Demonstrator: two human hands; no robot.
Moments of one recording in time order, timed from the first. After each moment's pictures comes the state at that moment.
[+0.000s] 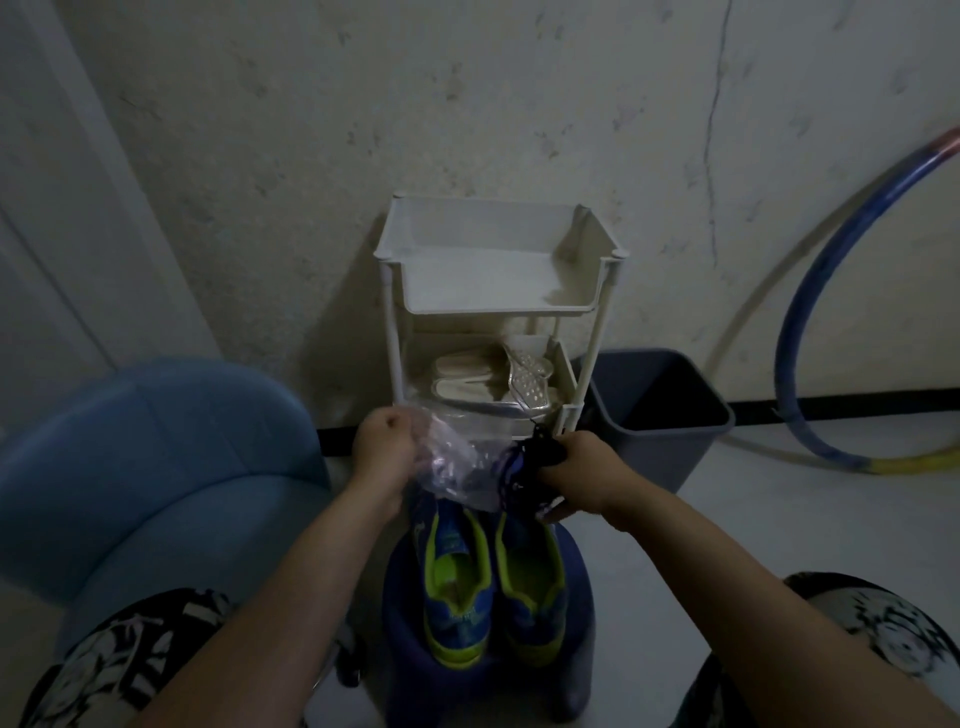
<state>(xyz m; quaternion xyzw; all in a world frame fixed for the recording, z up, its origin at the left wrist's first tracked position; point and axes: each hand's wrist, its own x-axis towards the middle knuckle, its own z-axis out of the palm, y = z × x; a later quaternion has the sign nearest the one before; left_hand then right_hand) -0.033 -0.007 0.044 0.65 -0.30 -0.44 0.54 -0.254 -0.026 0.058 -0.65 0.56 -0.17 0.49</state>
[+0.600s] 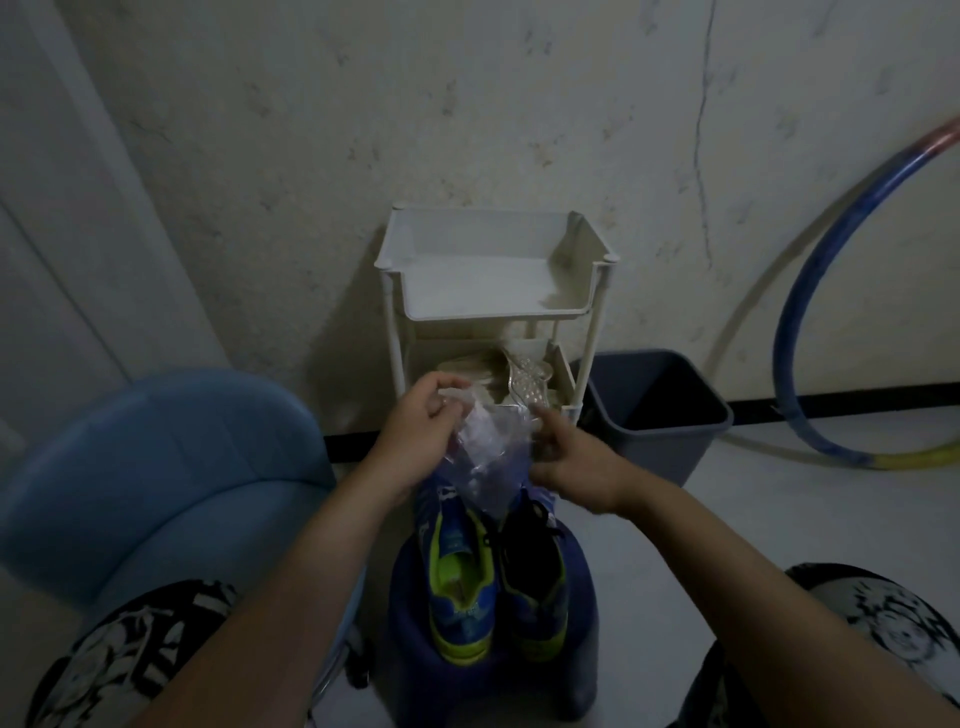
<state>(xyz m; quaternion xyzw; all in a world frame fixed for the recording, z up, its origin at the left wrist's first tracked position) -0.054 0.008 0.088 0.59 -0.52 -0.39 0.47 -0.259 -0.025 0.062 -0.72 0.48 -0.19 0.47</state>
